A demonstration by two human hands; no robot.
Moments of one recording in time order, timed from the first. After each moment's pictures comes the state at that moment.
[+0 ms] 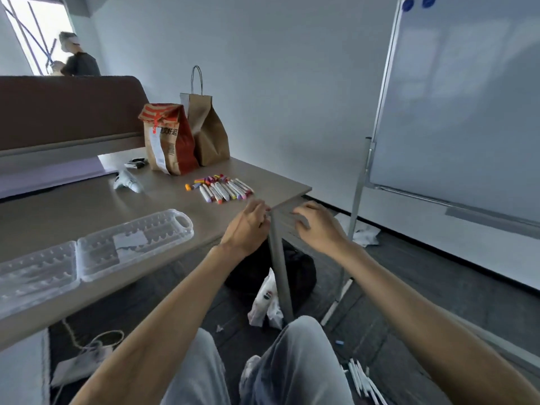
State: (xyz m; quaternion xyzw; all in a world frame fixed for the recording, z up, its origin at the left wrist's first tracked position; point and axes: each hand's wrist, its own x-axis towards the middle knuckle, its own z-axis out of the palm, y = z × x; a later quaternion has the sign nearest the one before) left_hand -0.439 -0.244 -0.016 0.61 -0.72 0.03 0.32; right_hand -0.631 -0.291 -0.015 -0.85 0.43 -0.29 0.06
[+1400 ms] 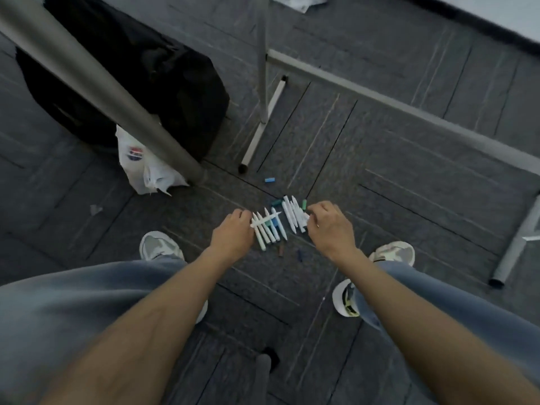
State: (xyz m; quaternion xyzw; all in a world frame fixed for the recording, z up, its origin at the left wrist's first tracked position) left_hand -0.645 -0.354 -0.519 0.64 -0.71 -0.29 -0.08; right_hand -0.867 -0.335 -0.505 -0.65 0.72 -0.04 0.24
